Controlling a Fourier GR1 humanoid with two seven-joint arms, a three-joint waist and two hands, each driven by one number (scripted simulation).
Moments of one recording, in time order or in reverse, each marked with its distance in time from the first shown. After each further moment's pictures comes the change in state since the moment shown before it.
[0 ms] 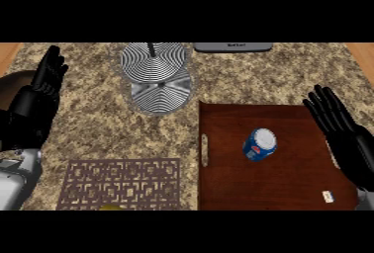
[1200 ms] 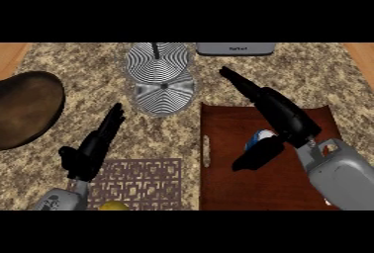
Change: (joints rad) left arm 0.176 -0.211 -0.114 0.275 0.102 -0.240 -0.274; right arm -0.518 0.013 0.351 0.069 0.478 0.023 0.443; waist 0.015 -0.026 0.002
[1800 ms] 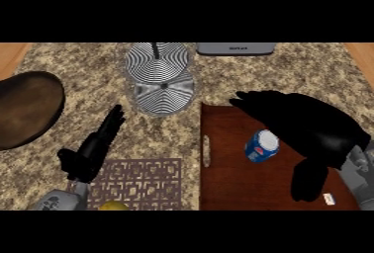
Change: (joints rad) left arm 0.010 -0.006 0.010 0.008 -0.002 -0.023 -0.020; right arm -0.208 -0.261 0.113 -0.244 -0.041 0.505 0.481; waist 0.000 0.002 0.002
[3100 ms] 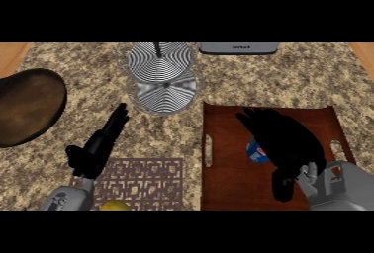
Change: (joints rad) left arm -0.021 -0.066 0.054 0.045 -0.072 -0.051 -0.005; right arm 0.225 0.184 0.023 0.056 0.380 0.034 0.095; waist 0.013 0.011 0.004
